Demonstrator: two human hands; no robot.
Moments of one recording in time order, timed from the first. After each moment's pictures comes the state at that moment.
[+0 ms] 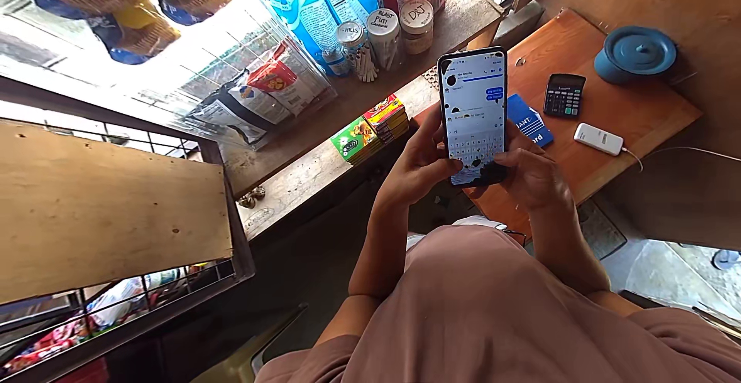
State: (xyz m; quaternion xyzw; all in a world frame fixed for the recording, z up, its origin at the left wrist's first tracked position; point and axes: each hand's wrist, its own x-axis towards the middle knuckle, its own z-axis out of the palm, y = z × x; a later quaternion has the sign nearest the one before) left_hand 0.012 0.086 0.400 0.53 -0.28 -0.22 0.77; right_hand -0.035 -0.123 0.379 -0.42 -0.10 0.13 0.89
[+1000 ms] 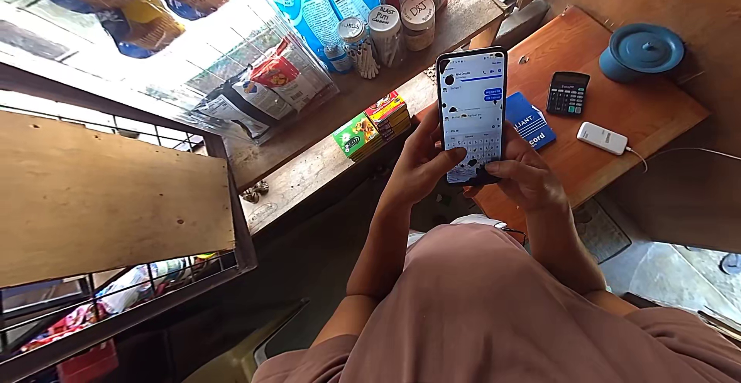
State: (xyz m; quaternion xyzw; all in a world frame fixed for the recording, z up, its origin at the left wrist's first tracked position) left_hand 0.001 0.076 0.398 0.55 -0.25 -0.16 0.78; right_hand -0.039 -0.123 0.371 -0.43 -0.17 0.13 0.88
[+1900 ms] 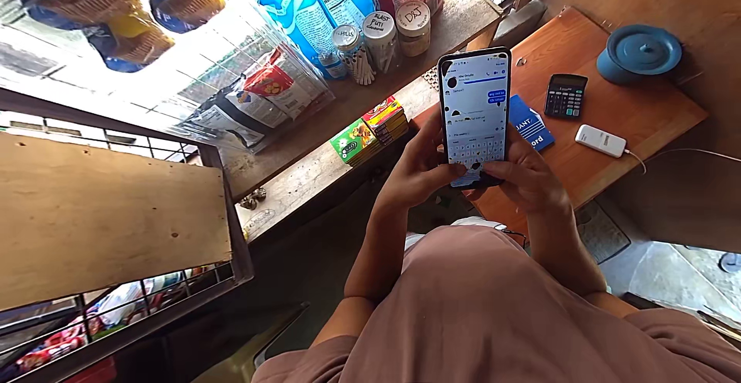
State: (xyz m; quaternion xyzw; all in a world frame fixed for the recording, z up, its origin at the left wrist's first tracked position) left_hand 0.017 0.074 0.398 0.54 -0.29 -0.20 0.77; right_hand -0.030 -0.130 0.377 -0.45 -0.14 0.12 0.88
